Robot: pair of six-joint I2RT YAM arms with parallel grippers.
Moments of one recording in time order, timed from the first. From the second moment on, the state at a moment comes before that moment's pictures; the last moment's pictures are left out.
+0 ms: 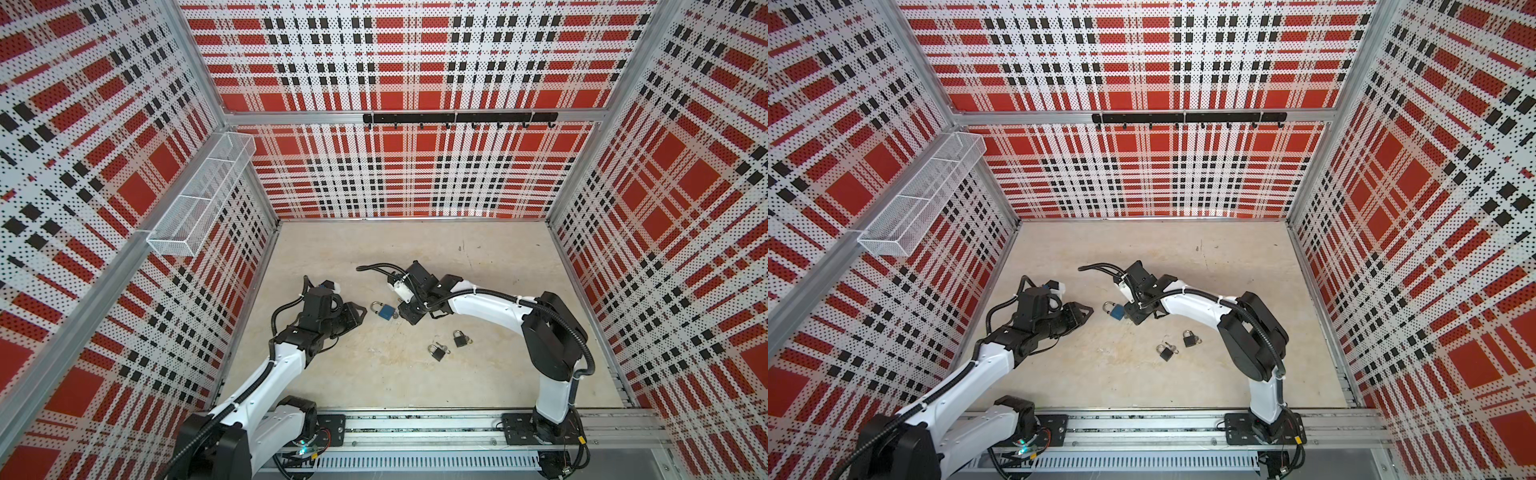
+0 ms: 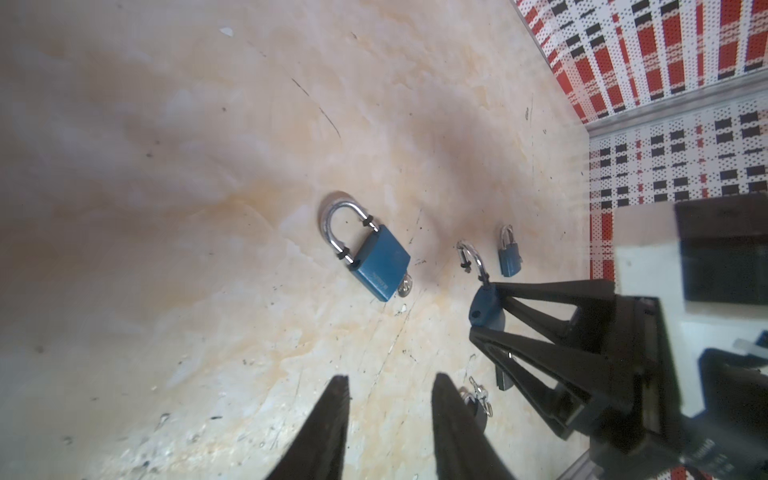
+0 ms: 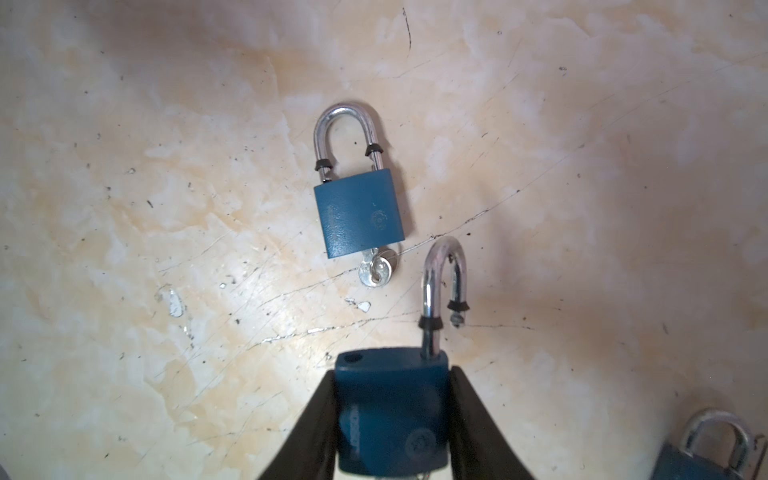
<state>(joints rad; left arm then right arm) -0.27 1.05 0.53 -0.20 0.34 -0.73 0.85 1.88 1.37 -0.55 -0.05 0.02</state>
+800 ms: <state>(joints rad) -0.40 1.42 0.63 0.20 0.45 -0.87 0.87 1.77 1.32 -0.57 -0.08 0.06</state>
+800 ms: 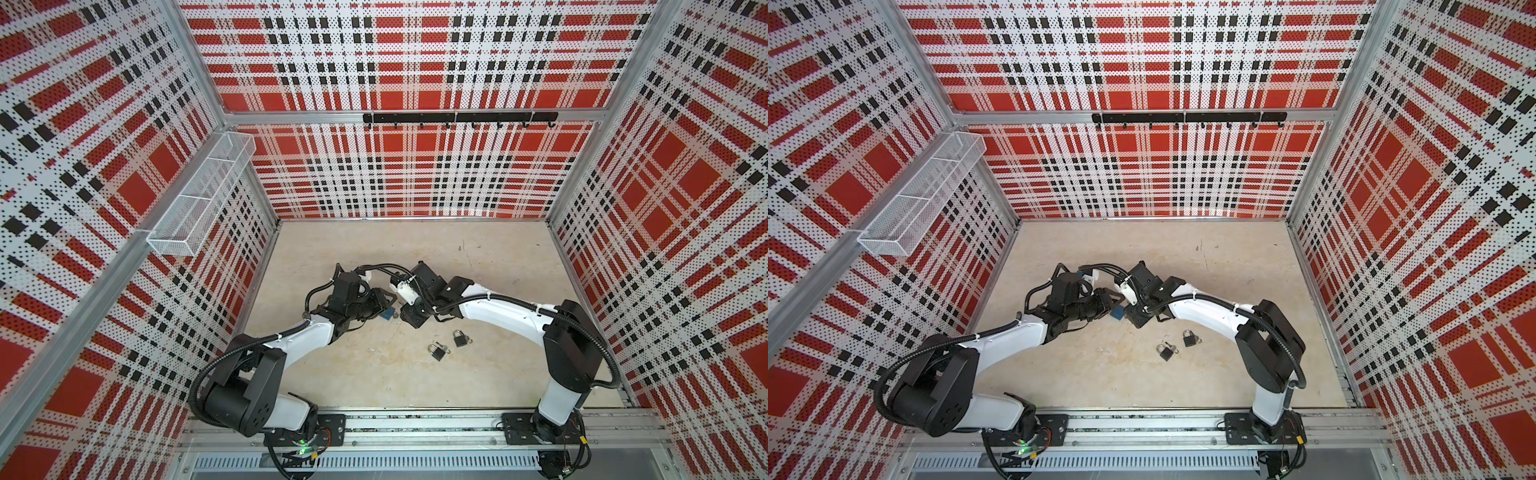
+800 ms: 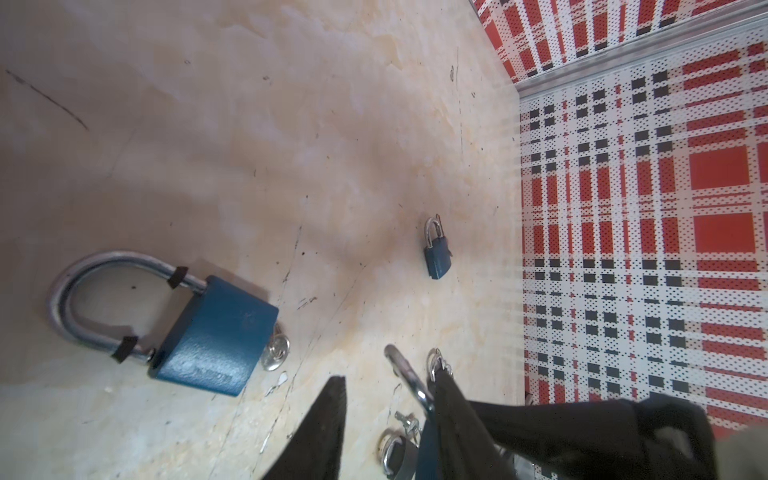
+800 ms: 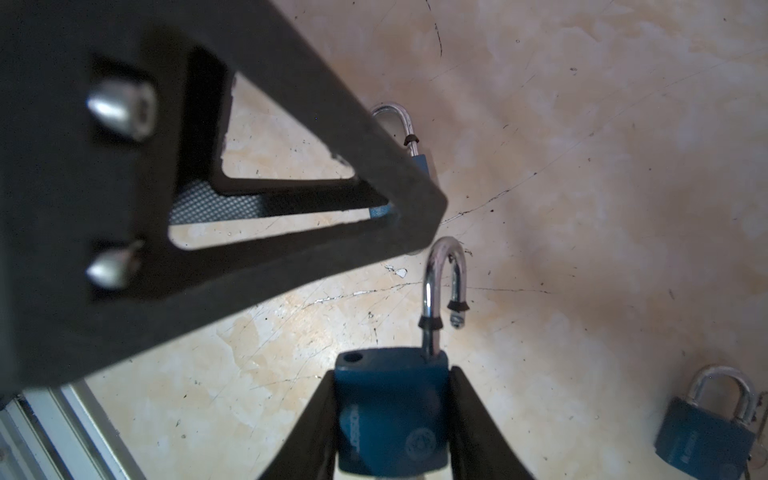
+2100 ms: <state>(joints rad) -0.42 1.40 0.72 -0.03 0.51 -0.83 0.92 1.77 1.33 -0.60 -0.01 0.06</state>
